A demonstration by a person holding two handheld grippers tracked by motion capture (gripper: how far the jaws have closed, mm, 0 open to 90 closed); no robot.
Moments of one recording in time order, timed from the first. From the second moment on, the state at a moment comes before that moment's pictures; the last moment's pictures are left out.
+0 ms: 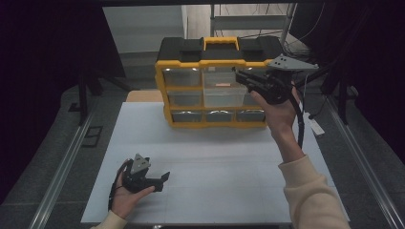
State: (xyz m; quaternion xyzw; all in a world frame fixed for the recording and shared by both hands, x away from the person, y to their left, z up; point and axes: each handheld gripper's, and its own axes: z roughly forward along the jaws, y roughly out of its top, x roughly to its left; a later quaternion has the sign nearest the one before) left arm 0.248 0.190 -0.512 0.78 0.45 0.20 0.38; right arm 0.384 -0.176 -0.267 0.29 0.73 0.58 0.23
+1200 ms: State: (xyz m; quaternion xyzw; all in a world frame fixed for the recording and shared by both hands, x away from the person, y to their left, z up) left arm 0.247 0.192 -0.512 0.78 0.45 0.19 0.38; right arm 0.372 -0.187 -0.286 0.29 0.74 0.56 0.24
